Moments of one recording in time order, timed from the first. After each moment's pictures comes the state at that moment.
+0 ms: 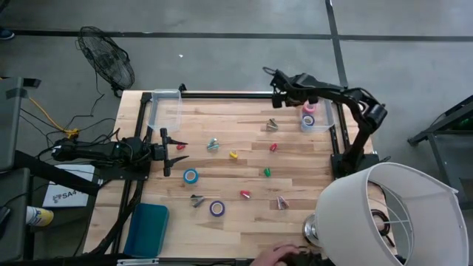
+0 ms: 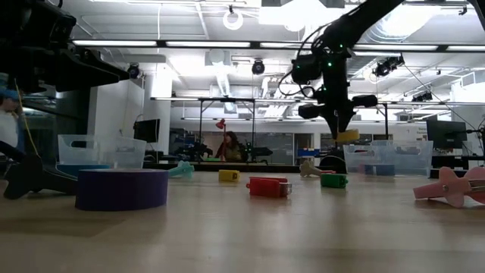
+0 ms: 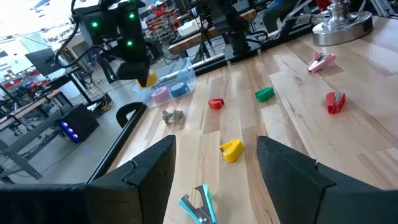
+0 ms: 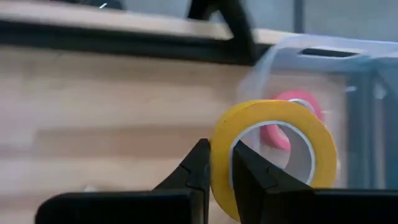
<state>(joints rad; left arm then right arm) -0.09 0.08 0.06 -0.05 -0.25 0.40 -0.72 1.77 1.33 -0.96 0.41 0.78</state>
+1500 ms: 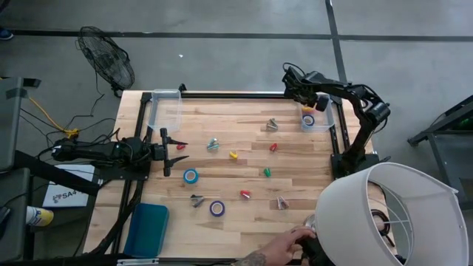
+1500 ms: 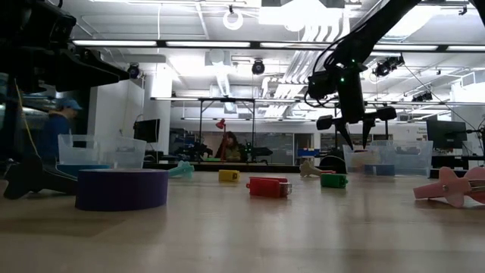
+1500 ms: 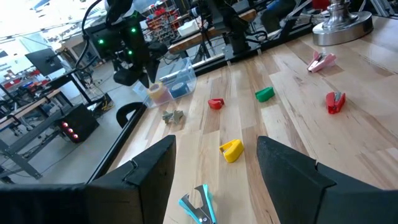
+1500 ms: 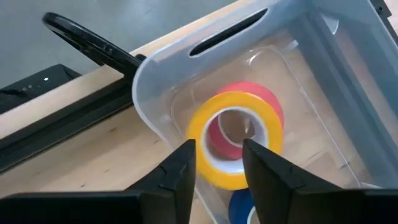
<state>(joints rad) -0.09 0.08 0.06 -0.05 -0.25 0.40 -0.89 1.77 1.23 -0.91 0.42 1.17</state>
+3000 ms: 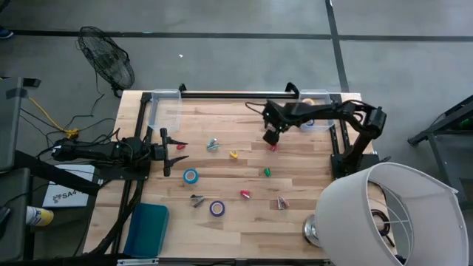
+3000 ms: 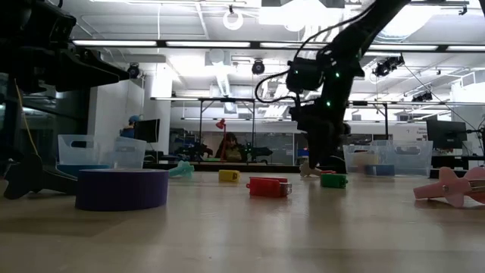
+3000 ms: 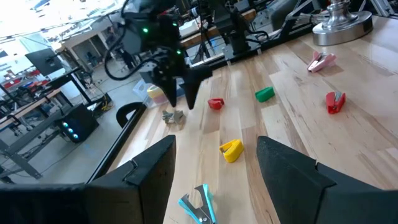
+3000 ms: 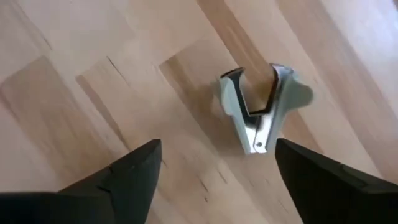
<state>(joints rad) -0.09 0.08 0.06 -0.05 -0.25 0.40 -0.47 1.73 1.00 -0.51 0.11 0.13</state>
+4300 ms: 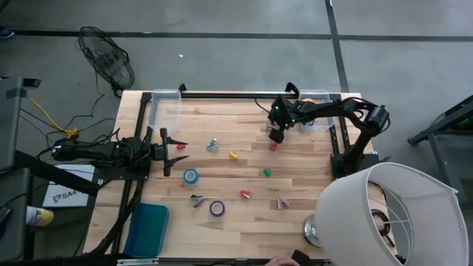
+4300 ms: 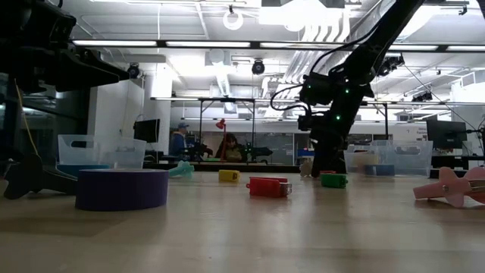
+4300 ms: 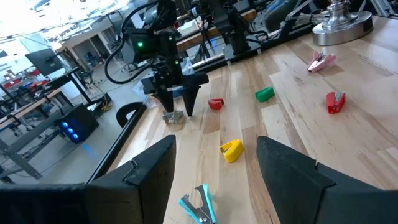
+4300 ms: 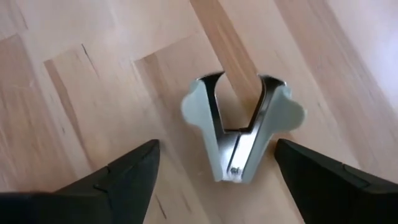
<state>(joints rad) -0.09 0.08 0.06 -0.05 -0.25 0.40 -0.63 1.74 0.87 -0.25 -0.07 -0.14</state>
